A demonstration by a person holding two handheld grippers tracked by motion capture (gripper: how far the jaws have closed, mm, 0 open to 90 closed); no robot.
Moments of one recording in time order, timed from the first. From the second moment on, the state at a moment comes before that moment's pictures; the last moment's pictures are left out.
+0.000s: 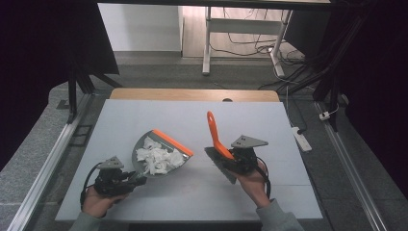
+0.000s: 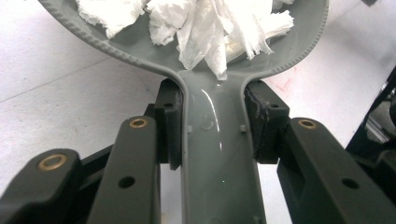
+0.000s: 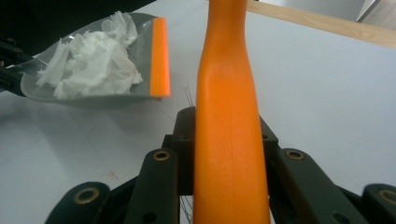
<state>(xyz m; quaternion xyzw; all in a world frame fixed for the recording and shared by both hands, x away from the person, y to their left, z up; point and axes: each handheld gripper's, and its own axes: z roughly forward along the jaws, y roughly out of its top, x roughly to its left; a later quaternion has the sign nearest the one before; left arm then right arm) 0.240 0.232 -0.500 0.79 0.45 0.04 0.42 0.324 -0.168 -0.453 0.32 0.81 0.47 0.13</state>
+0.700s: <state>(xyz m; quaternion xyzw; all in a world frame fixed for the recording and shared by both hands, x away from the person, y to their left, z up) 0.233 0.240 -0.499 0.75 0.50 0.07 0.44 0.325 -0.212 -0.456 0.33 0.81 0.47 0.12</state>
